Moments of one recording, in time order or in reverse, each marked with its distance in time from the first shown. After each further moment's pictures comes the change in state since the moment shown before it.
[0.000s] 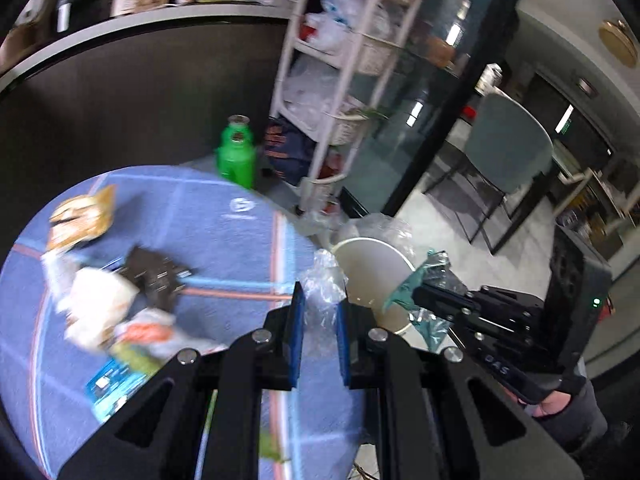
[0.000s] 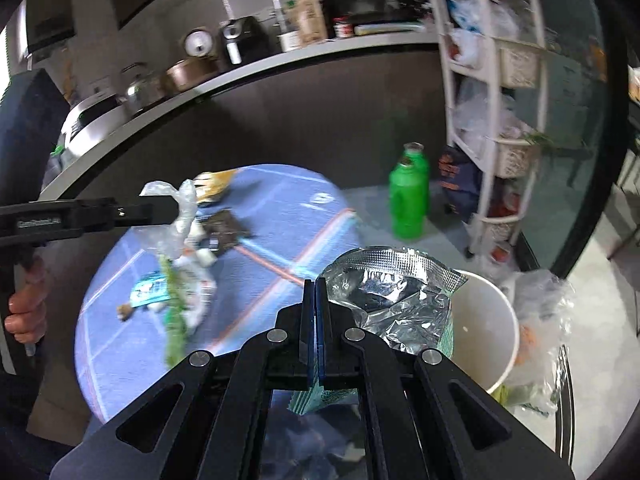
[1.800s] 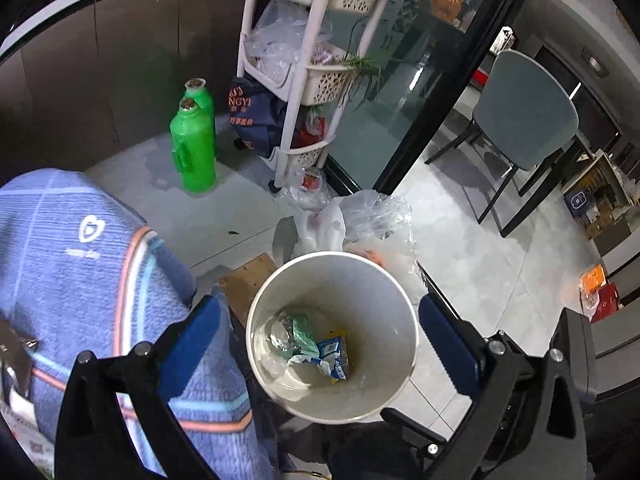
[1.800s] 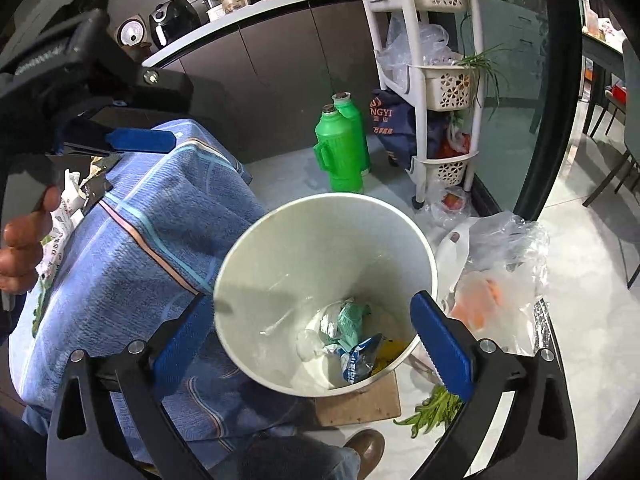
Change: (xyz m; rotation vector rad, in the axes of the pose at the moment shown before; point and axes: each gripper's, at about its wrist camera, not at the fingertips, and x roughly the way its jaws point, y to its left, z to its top) left arm 0.183 -0.071 0.047 -0.001 0.115 0.019; right arm 0.051 -0.127 -0.062 0.080 0.078 -0.098
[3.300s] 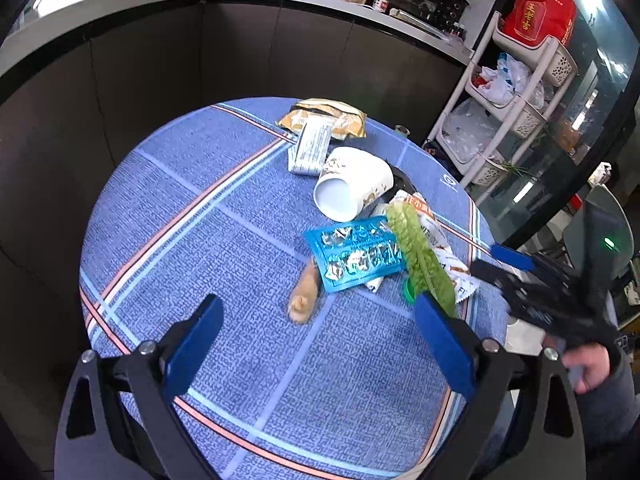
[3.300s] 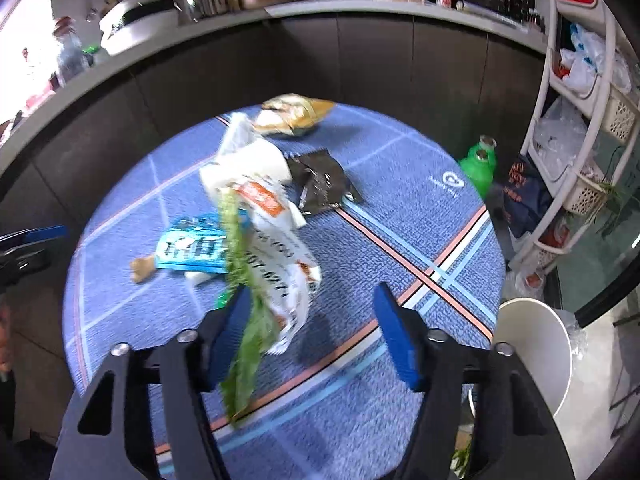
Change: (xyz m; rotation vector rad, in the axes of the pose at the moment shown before) left arm -0.272 0.232 -0.246 -0.448 -0.218 0.282; right arm 0.023 0.272 0.046 -0.385 0.138 0.128
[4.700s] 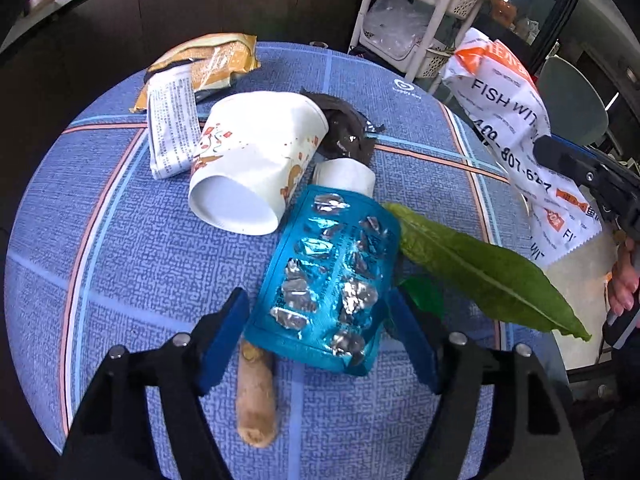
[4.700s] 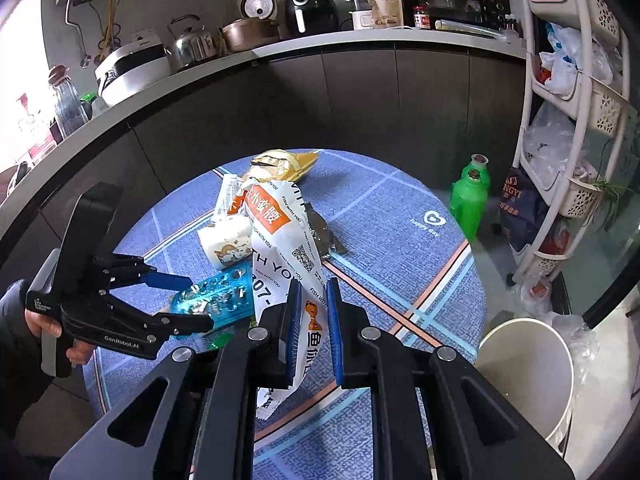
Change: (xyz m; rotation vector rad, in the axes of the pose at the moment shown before) left arm 0.130 -0.053 0.043 0.387 0.259 -0.118; right arm -0.042 -0.013 0.015 0.075 -0.161 0.044
